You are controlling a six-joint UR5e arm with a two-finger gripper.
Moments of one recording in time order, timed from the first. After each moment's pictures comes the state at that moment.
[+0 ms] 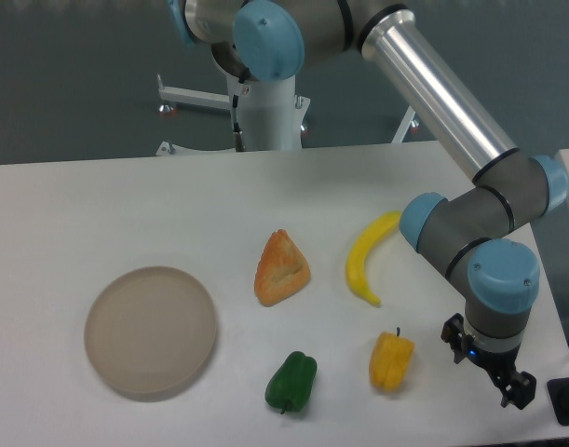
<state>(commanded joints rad) 2.37 -2.57 -0.63 -1.23 1.64 1.46</state>
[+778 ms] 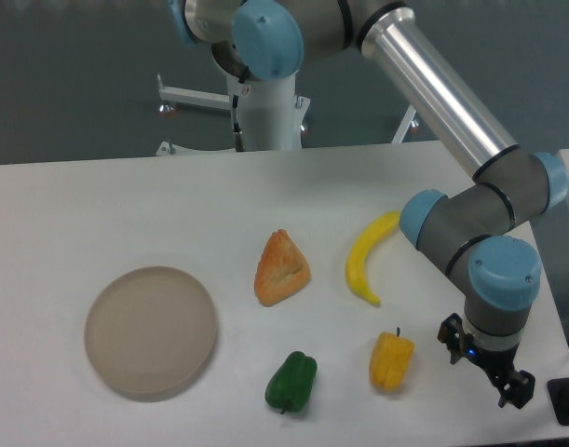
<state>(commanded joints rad) 2.37 -2.54 -0.67 -1.24 1.60 1.38</state>
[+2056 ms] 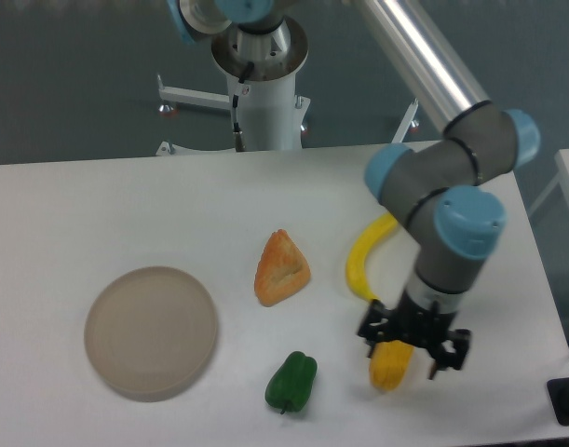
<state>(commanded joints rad) 2.26 -2.29 -1.07 -1.12 1.29 0.72</state>
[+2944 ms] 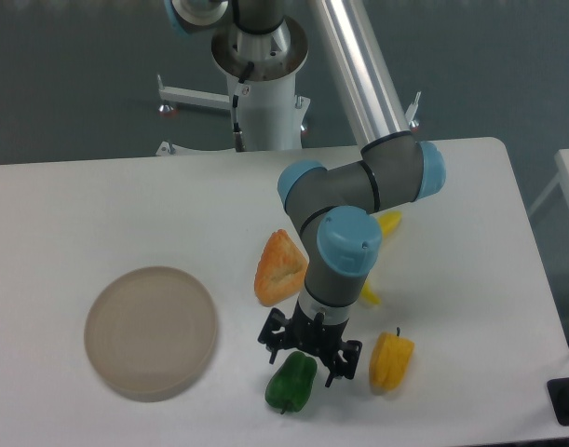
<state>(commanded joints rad) 2.18 -2.31 -1.16 -0.99 1.30 0.68</state>
